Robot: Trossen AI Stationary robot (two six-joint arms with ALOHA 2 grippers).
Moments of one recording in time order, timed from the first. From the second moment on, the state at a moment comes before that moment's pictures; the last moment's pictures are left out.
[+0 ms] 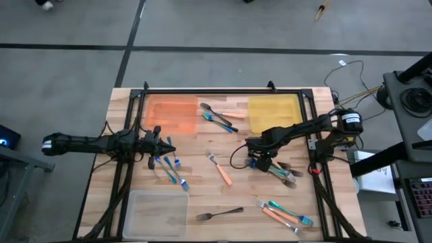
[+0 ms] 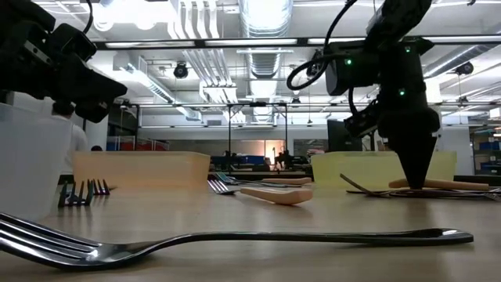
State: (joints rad) left arm 0.01 0.25 0.02 0.09 0.04 -0.20; right arm -0.01 1.65 0.88 -0.83 -0.06 0.54
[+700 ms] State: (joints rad) left arm 0.01 0.25 0.02 0.09 0.04 -0.20; right arm -0.01 1.53 0.88 -0.86 -0.14 0.57
